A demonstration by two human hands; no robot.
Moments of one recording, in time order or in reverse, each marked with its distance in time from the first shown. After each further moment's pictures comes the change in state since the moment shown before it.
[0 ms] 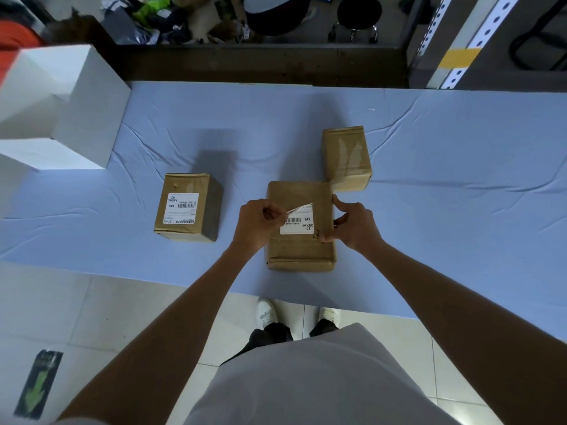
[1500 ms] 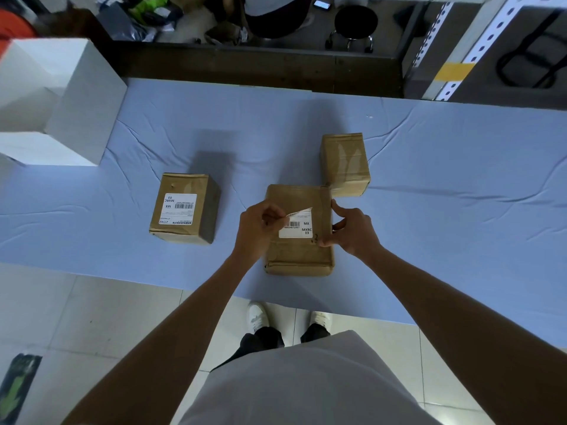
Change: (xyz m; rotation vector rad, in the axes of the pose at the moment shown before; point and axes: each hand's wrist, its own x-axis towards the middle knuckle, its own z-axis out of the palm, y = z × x) left_hand -0.005 -0.008 0.006 -0.191 0.040 0.064; right_hand -0.001 -0.004 0.001 -0.079 -0.004 0.006
